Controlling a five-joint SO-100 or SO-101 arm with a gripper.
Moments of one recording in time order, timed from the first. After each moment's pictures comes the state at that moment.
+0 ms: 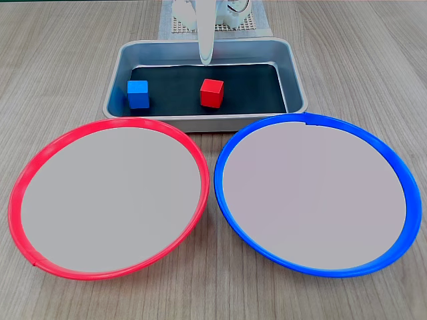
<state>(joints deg) 5.5 189.3 173.1 57.0 -3.1</state>
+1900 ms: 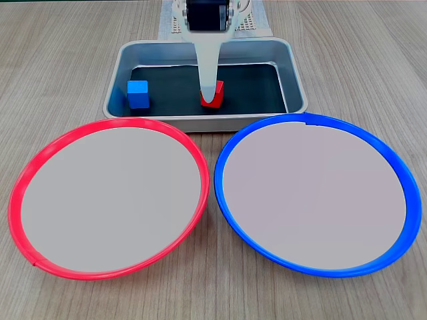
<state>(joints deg) 2.5 92.0 111.4 74.5 2.2</state>
